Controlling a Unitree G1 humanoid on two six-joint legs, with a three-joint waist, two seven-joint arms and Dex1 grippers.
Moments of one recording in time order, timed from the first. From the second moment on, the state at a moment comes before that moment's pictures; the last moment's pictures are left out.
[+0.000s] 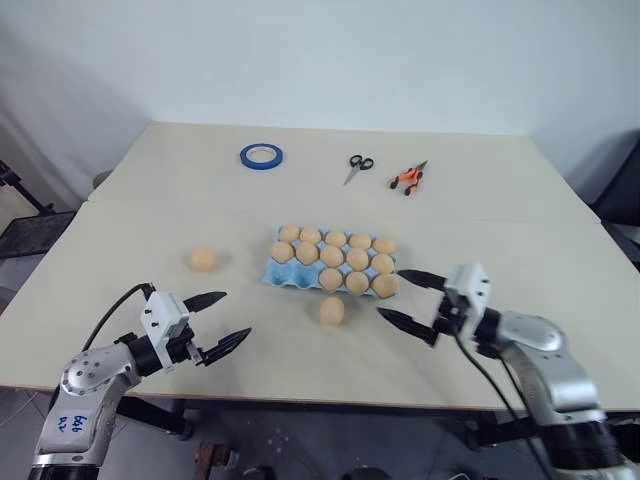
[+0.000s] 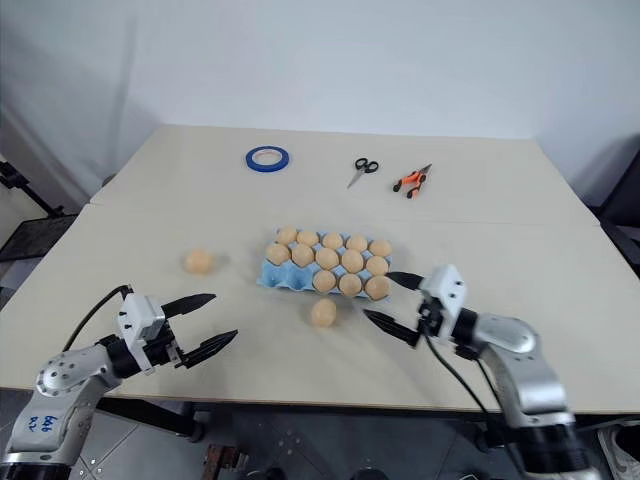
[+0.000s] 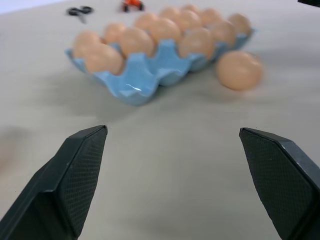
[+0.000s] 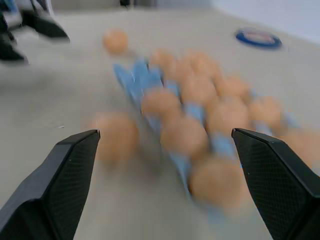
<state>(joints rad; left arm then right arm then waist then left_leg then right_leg) -0.06 0.63 0.22 -0.10 -0.41 0.08 -0.90 -0.23 -0.59 -0.11 -0.09 0.40 0.13 0.98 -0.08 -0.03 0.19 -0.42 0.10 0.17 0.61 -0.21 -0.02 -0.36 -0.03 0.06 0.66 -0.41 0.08</state>
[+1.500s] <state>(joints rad) 0.02 0.63 0.24 -0.11 -0.41 0.02 -0.87 -0.50 -0.31 0.26 0.20 0.18 0.15 0.91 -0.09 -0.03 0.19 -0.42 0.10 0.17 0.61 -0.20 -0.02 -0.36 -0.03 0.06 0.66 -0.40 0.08</state>
